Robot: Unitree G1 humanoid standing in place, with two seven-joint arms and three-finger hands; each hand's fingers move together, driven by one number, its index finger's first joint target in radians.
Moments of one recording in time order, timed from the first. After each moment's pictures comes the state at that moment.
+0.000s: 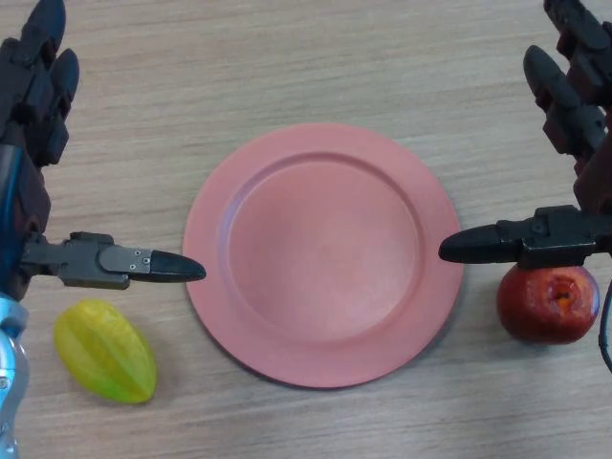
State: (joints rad) left arm -0.09 0.27 0.18 -0.54 -0.10 0.24 -0.08; right arm -0.19 -0.26 -0.06 -0.59 0.16 0.44 0.06
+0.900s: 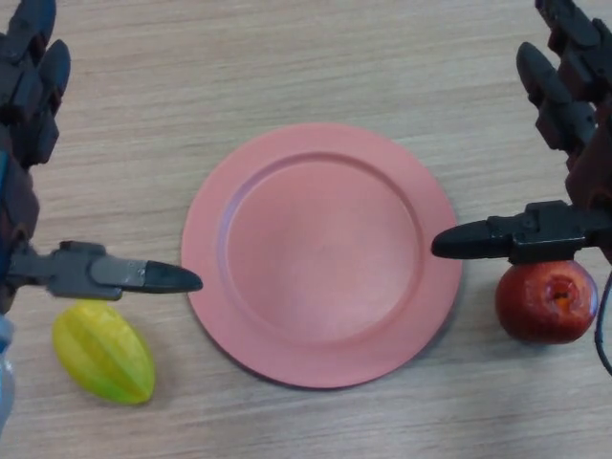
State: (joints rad) left arm -0.01 0.26 0.24 -0.69 -0.11 0.28 -0.11; right arm -0.22 -0.25 -0.03 -0.53 0.14 0.40 0.06
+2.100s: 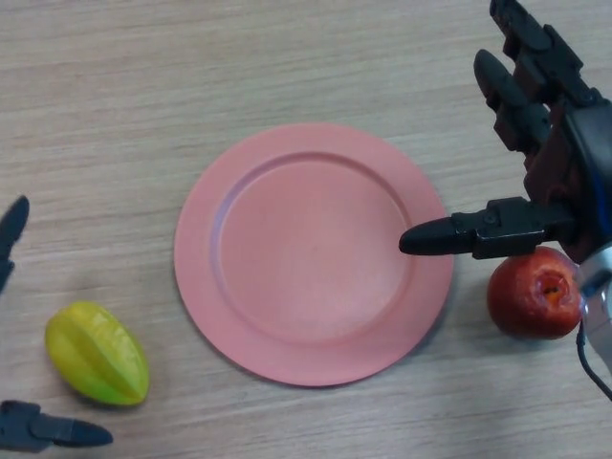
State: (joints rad) left arm 0.23 0.18 0.41 -0.20 0.28 -0.25 -0.29; right arm -0.25 -0.22 0.02 -0.45 0.15 0.37 0.05
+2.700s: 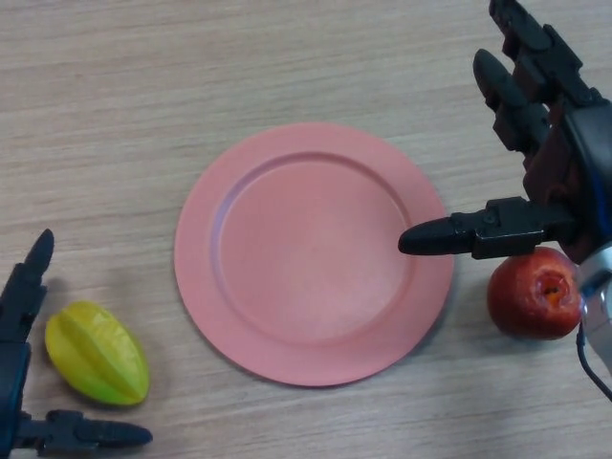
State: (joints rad) left arm 0.21 0.18 0.28 -0.05 0.25 -0.26 -0.08; right arm -0.25 -0.22 0.02 -0.45 0.15 0.37 0.05
